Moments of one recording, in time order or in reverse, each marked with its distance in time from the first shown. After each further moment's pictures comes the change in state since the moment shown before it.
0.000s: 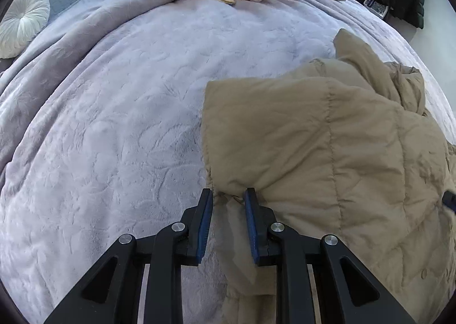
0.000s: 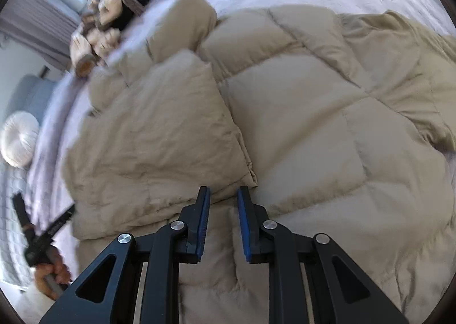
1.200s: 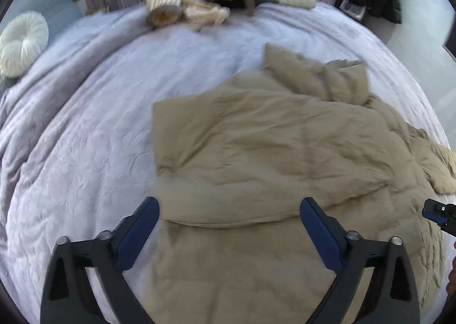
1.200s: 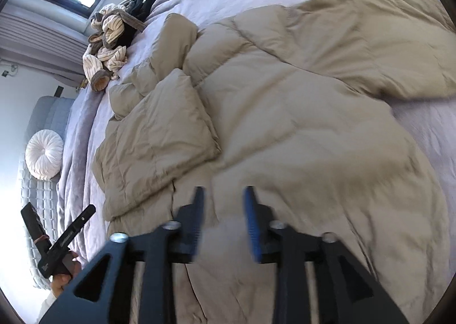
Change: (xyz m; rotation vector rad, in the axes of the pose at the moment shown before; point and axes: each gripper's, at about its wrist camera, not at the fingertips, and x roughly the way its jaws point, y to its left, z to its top) left arm -0.091 -0.090 -0.039 0.069 -0.090 -0.010; right arm -0.065 -0.048 -0.037 0.118 0.073 0.096
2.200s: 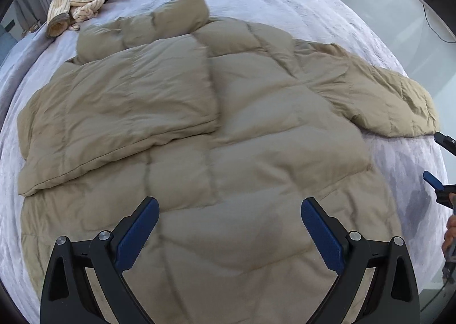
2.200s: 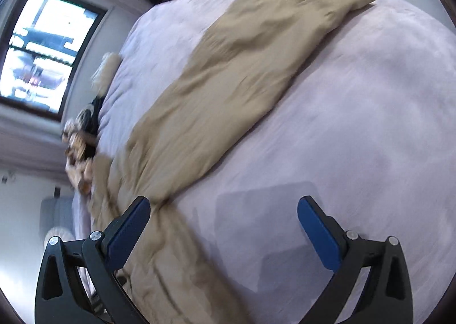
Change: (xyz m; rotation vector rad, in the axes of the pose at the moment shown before) left arm 0.012 -0.261 -0.040 0.186 0.195 -0.141; right arm -0.135 -0.254 0.041 0.397 -0.296 0.000
